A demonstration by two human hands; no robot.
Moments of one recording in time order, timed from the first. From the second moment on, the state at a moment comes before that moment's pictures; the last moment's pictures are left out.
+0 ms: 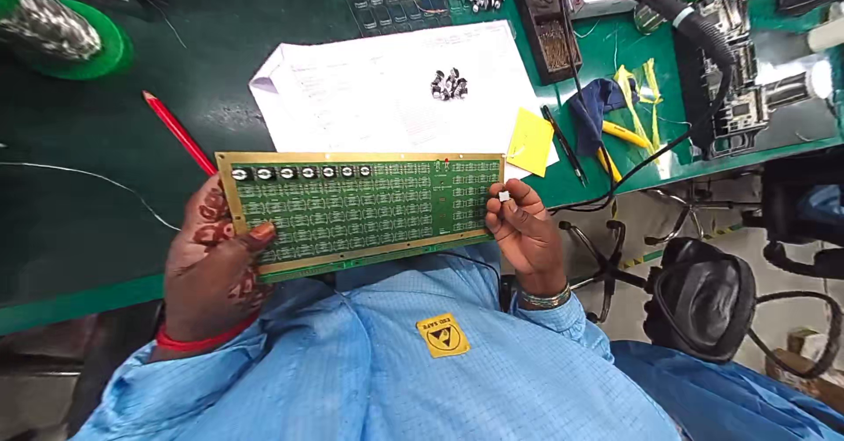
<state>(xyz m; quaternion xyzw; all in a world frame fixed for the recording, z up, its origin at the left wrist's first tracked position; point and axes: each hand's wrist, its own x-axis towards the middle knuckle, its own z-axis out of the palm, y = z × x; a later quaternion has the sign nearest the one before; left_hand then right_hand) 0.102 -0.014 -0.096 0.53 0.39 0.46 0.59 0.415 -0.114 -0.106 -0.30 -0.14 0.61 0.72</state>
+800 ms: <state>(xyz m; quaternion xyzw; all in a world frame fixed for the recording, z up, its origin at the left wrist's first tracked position) 0.101 -0.012 -0.096 0.54 0.37 0.46 0.60 0.421 -0.113 -0.108 -0.28 -0.15 0.62 0.72</state>
